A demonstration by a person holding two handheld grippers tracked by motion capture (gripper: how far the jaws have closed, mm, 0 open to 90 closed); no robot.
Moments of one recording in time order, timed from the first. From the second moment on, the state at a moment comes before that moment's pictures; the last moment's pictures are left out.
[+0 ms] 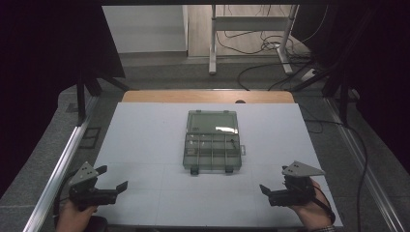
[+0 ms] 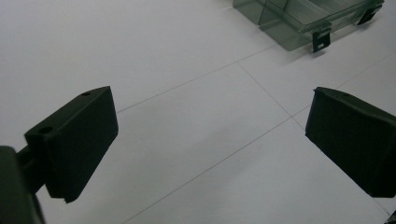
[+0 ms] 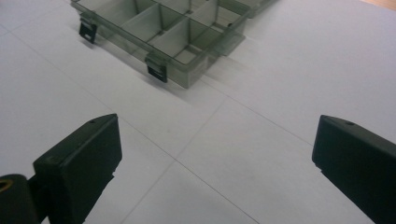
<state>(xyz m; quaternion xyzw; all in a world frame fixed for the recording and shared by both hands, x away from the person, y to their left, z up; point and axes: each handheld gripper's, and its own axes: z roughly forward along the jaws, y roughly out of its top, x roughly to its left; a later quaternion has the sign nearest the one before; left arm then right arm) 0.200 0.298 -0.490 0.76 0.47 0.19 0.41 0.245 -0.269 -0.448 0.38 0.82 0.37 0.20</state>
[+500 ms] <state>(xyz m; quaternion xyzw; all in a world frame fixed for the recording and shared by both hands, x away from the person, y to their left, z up) 0.200 0.298 -0.490 0.76 0.47 0.19 0.41 0.233 -0.292 -0.463 0.42 0.80 0.37 0.20</state>
